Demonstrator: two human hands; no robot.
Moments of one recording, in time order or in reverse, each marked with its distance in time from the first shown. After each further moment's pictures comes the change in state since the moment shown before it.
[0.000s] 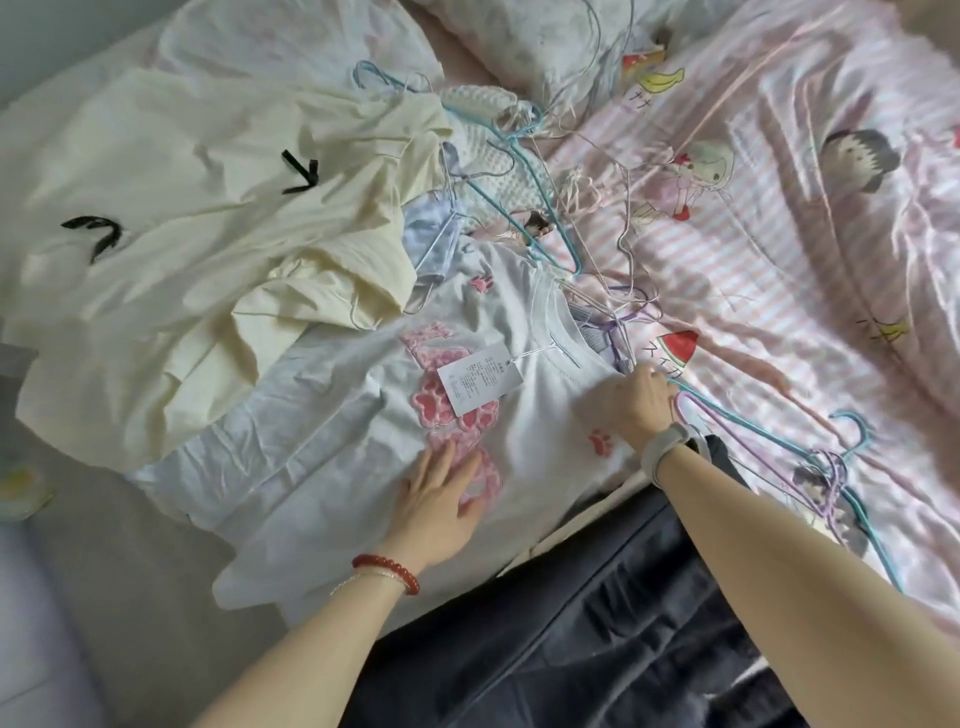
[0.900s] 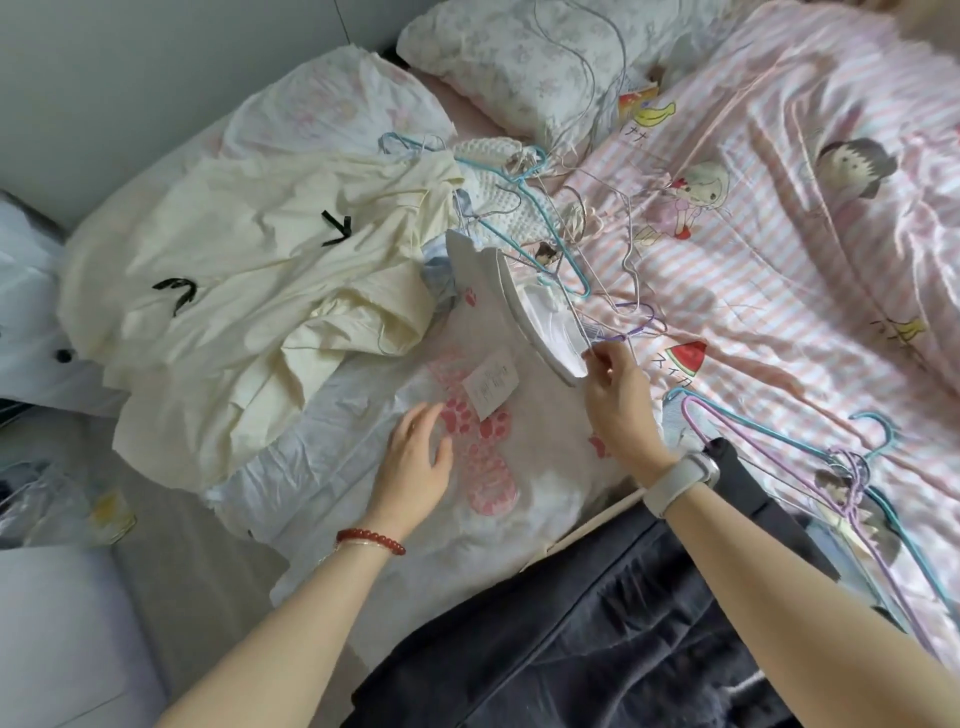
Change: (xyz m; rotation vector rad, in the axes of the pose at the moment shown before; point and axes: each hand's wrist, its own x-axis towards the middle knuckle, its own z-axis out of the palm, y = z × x) left_hand -0.028 0.016 -0.074 -0.255 0.525 0.050; right_hand -0.067 -0.038 -0.027 0.525 0.175 -0.449
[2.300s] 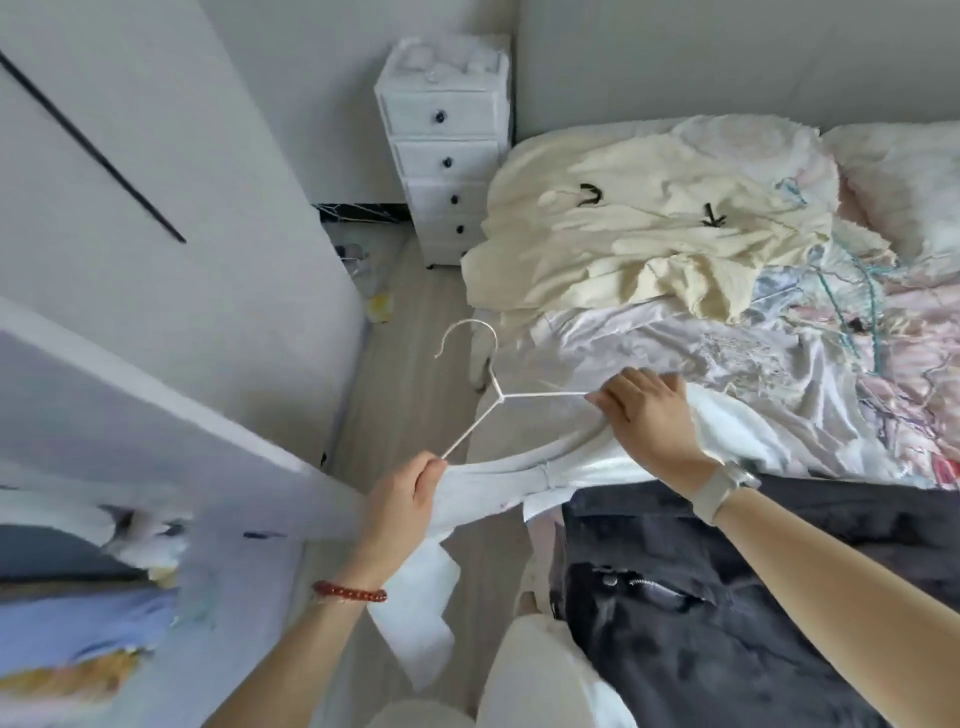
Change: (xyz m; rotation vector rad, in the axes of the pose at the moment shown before) left_hand -0.451 -0.087 -0.082 -0.235 0.654 -0.471; right_hand -0.309 -0.115 0.062 -0.543 -0.499 -1.119
